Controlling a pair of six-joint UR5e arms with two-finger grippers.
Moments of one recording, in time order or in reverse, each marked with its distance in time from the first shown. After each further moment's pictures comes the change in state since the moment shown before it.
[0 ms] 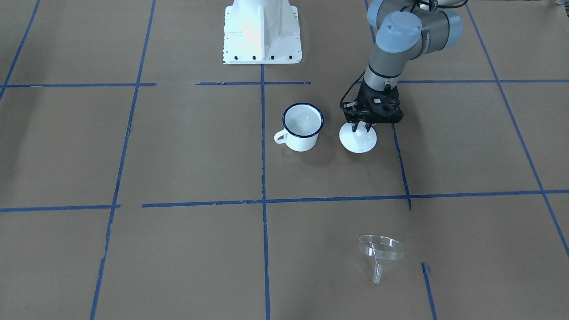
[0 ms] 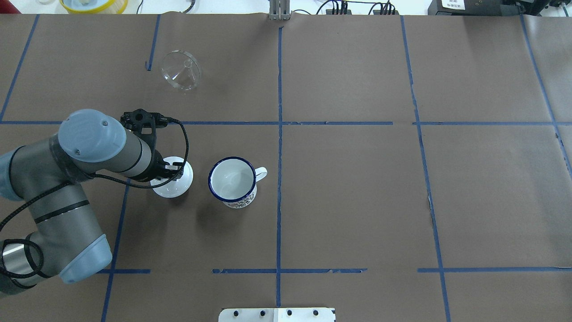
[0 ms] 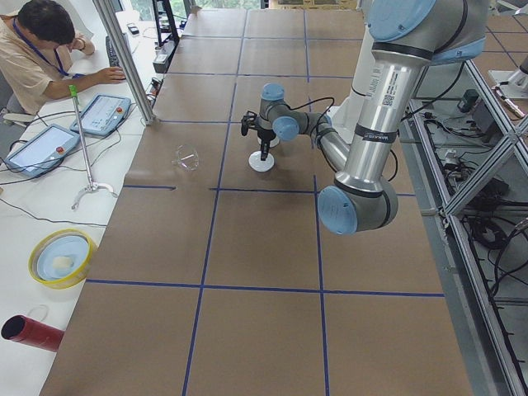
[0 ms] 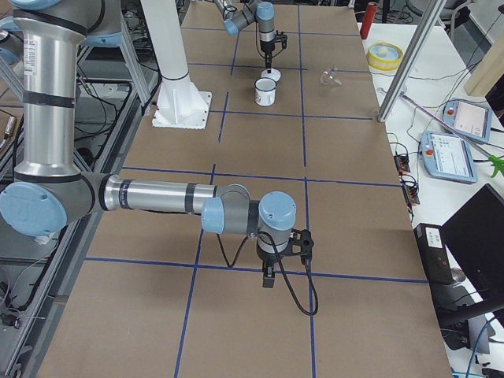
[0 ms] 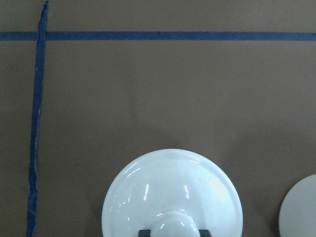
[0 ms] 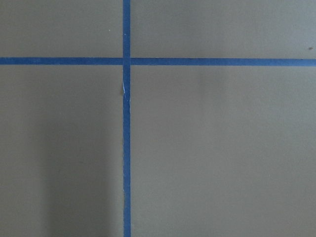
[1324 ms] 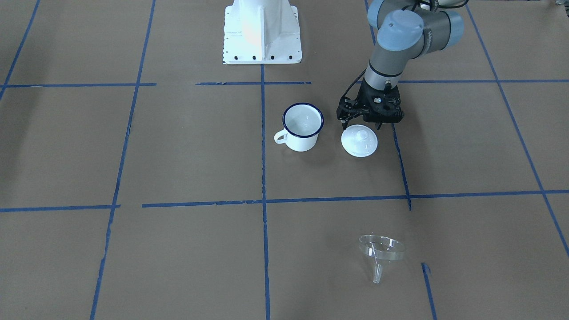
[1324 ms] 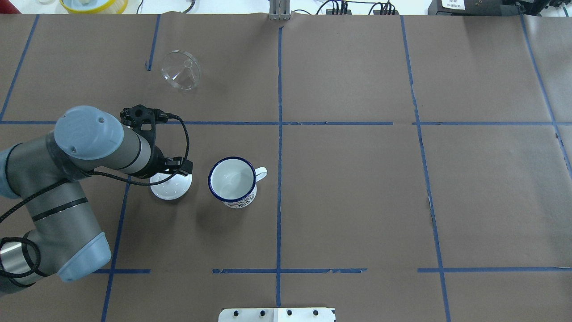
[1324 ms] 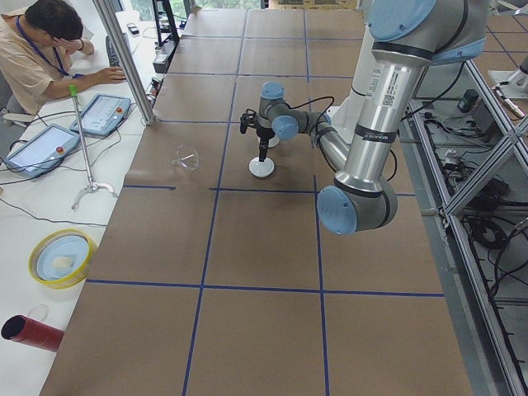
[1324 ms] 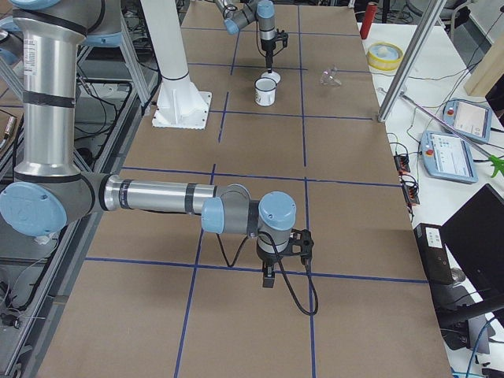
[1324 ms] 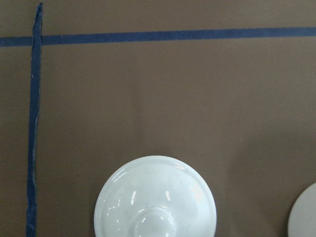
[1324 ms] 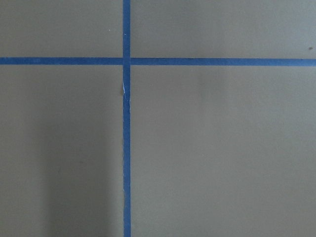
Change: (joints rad) left arm -0.030 -0.011 -0.041 -0.011 0.005 -0.043; right arm 0.000 0.000 0.000 0.000 0.000 0.000
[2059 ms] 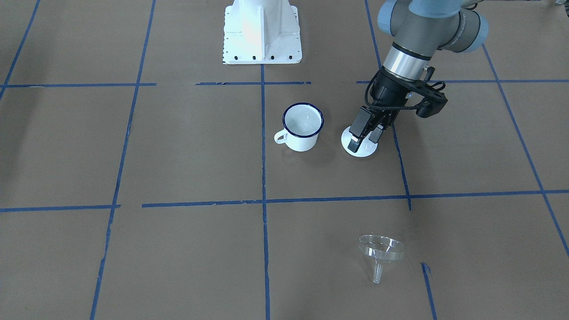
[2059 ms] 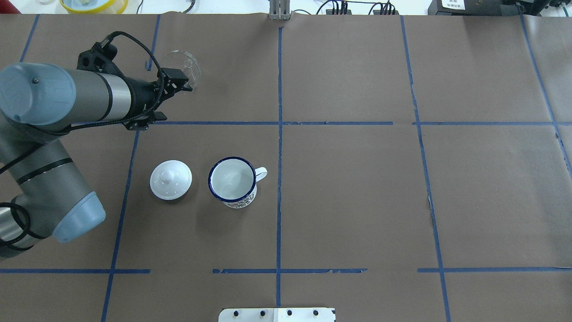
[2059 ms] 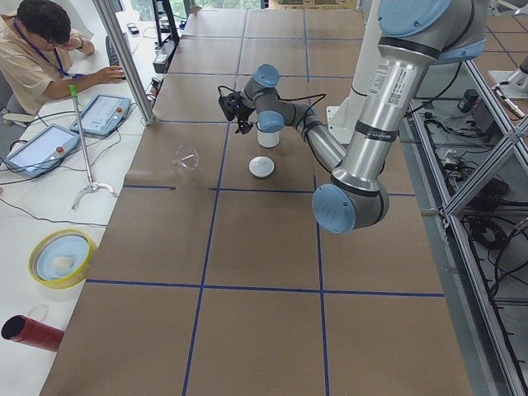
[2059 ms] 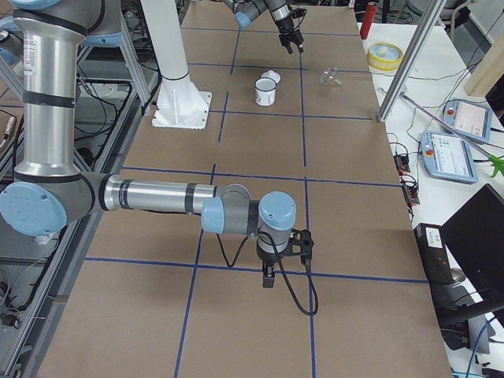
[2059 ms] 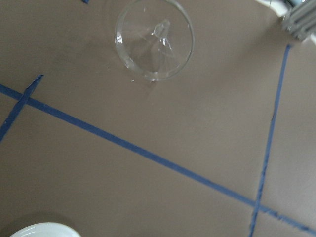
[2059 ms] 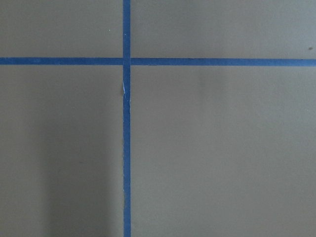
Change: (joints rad) left arm -0.118 -0.060 0.072 -0.375 0.158 -0.802; right arm 0.000 0.000 0.000 0.000 0.000 0.000
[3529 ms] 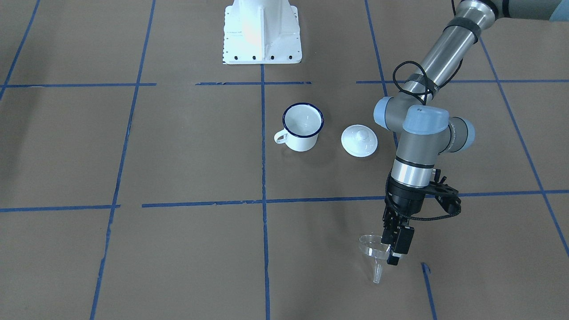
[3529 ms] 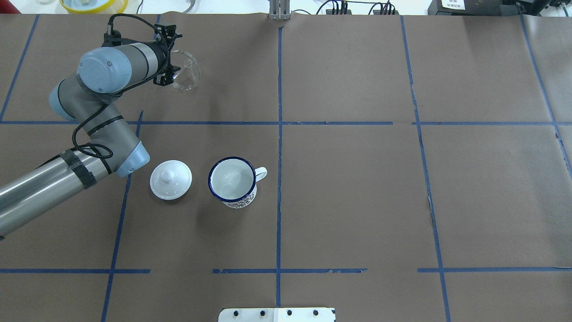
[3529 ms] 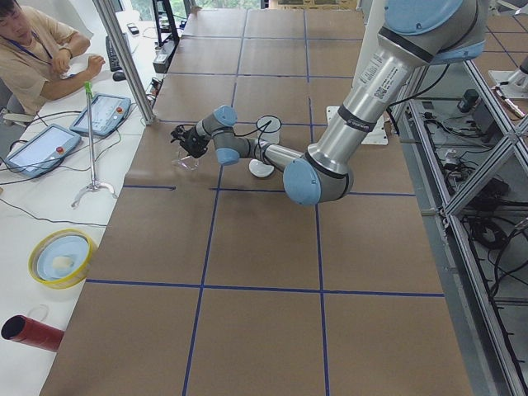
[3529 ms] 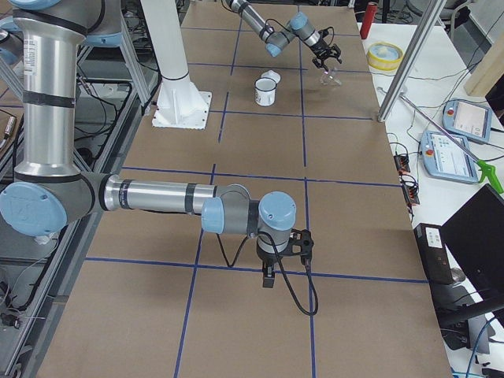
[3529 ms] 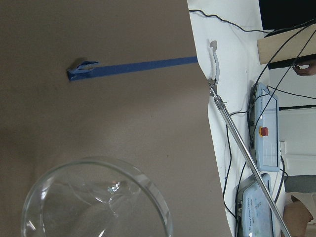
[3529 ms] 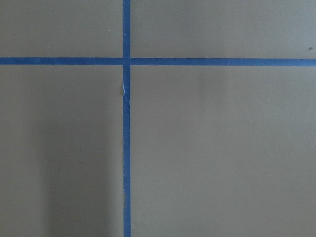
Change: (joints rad) left arm -0.075 -0.254 0.715 -0.468 0.214 -0.410; right arm 0.000 0.000 0.000 0.000 0.000 0.000
